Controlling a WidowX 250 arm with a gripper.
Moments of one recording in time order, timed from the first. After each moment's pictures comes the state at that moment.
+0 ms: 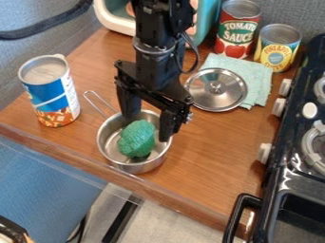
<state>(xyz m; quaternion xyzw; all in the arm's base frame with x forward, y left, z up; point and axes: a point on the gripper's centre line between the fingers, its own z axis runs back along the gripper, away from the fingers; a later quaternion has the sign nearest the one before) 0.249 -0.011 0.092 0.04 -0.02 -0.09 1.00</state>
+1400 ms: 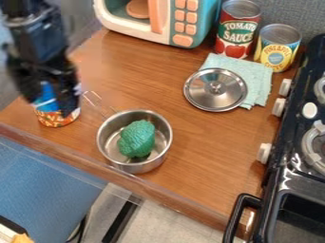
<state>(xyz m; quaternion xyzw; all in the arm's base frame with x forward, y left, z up) 0.202 0.109 0.108 0.01 -0.03 0.01 1.00</state>
